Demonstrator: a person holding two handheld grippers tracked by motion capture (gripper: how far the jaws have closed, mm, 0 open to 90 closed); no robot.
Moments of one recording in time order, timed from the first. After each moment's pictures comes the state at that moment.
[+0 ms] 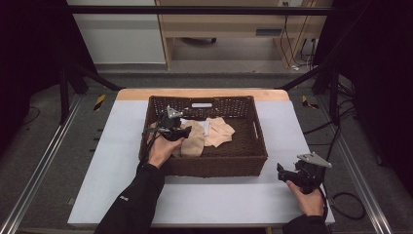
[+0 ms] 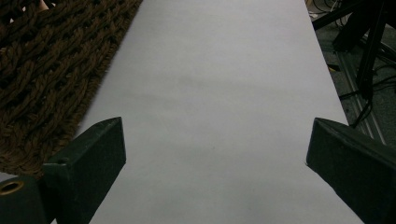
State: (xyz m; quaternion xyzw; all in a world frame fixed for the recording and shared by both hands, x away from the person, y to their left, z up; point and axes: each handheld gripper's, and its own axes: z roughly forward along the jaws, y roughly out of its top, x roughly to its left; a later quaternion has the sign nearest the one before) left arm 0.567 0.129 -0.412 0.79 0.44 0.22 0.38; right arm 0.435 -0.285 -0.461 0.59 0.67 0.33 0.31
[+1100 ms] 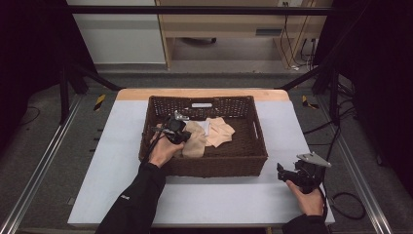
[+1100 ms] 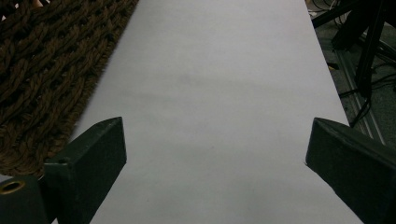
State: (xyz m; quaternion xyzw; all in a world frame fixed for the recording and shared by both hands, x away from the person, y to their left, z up) left arm 0.567 0.120 -0.420 0.83 0.41 0.16 0.33; right arm 0.436 -0.285 -0.462 0.59 0.67 0.32 0.31
